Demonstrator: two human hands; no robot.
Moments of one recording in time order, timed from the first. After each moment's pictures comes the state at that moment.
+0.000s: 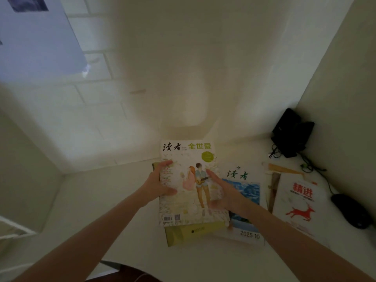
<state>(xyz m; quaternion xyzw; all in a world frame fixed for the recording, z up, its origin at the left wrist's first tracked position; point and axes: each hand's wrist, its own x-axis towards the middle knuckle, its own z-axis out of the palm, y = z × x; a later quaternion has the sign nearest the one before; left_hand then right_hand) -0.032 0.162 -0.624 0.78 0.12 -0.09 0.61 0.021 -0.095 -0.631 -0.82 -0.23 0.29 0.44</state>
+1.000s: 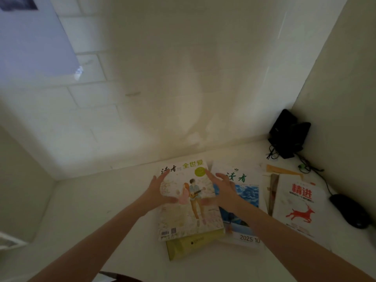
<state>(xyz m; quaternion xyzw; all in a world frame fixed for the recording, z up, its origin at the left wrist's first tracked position) -0.034 0.156 -0.636 0.84 0.13 -0.12 0.50 0.024 -0.076 -0.620 -0.90 -0.16 0.23 0.33</state>
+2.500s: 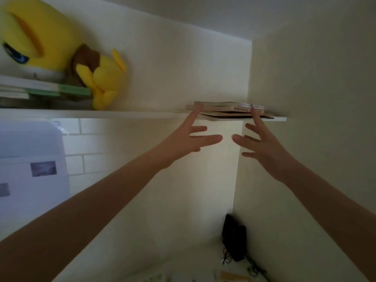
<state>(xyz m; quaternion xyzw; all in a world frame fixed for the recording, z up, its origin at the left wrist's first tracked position) -0.033 -0.021 -0.127 0.79 -0.25 0.12 0.55 0.002 -0.240 -0.146 -0.72 -0.26 -0.14 0.63</state>
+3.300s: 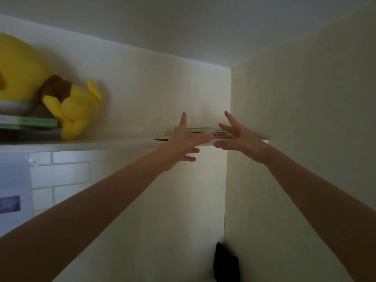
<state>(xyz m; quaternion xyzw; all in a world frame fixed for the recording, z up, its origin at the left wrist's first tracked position) 0.015 -0.071 -0.077 0.78 -0.20 0.10 0.59 0.087 -0.273 -0.073 -0.78 -0.32 -0.11 0.52</state>
